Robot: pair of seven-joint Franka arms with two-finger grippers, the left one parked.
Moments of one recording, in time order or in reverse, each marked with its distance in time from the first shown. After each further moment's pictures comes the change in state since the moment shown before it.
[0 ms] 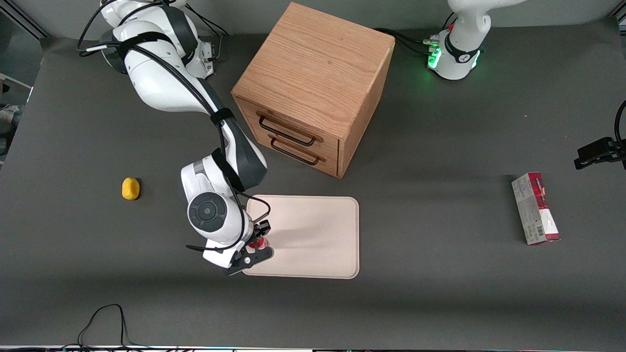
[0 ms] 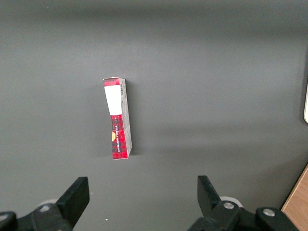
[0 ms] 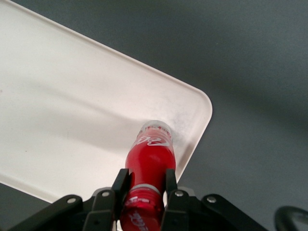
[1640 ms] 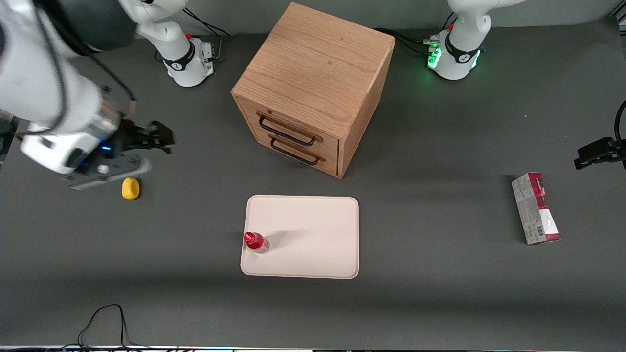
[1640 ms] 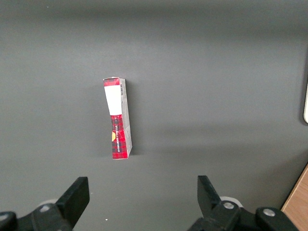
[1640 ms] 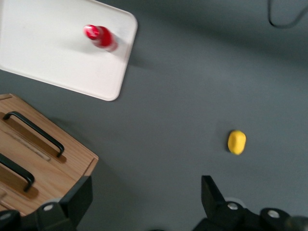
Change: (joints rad) arm -0.164 -0.670 0.017 -0.245 -0.062 -0.518 0.000
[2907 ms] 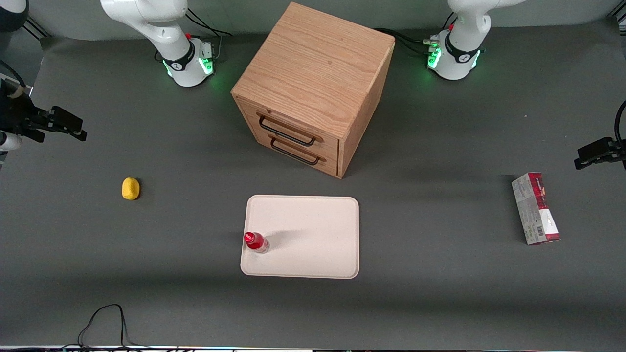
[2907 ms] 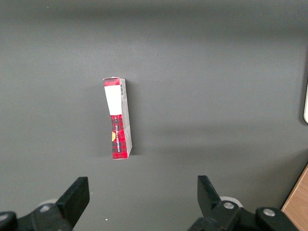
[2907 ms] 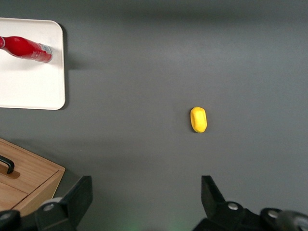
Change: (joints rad) arm -0.305 -0.312 0.028 -0.469 0.012 0.234 -0.054
